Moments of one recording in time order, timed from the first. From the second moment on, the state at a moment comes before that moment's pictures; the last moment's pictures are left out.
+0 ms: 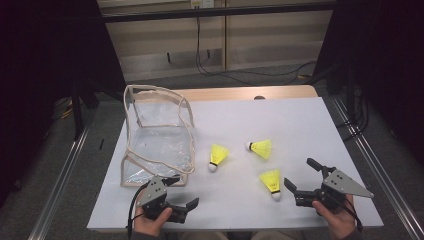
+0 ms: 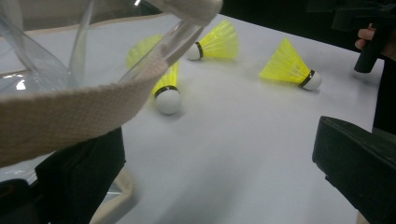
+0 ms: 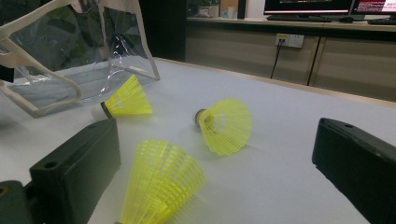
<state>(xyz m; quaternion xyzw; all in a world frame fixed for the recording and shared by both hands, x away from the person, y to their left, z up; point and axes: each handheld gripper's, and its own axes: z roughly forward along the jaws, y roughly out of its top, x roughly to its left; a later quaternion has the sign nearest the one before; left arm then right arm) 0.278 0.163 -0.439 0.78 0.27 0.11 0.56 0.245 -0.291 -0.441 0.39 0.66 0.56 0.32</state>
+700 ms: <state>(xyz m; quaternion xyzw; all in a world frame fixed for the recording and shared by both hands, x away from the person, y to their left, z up) 0.279 0.138 -0.438 0.78 0.26 0.09 0.56 0.245 -0.291 -0.442 0.38 0.66 0.56 0.32</state>
